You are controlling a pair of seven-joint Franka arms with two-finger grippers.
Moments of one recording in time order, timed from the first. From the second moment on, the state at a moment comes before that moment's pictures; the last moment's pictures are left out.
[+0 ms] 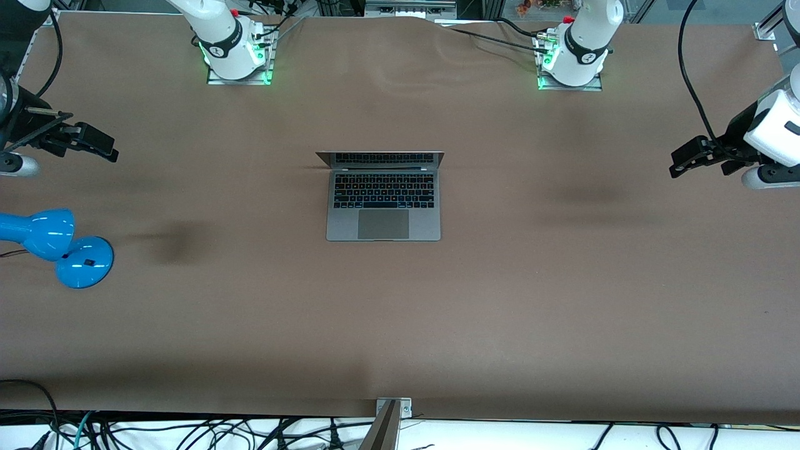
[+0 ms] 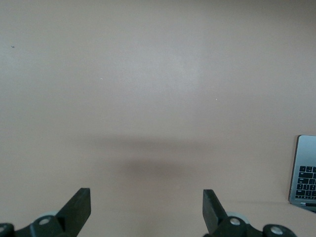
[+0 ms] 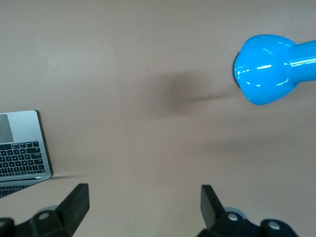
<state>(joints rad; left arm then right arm) 0.21 -0.01 -0.21 -1.72 -0.01 1.70 -0.09 0.07 0.00 -0.08 -1.67 -0.01 1.61 0.08</state>
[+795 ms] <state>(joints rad) 0.21 0.01 -0.21 -1.71 -0.01 1.70 -0.09 0.07 0.00 -0.08 -1.67 -0.01 1.61 0.08</state>
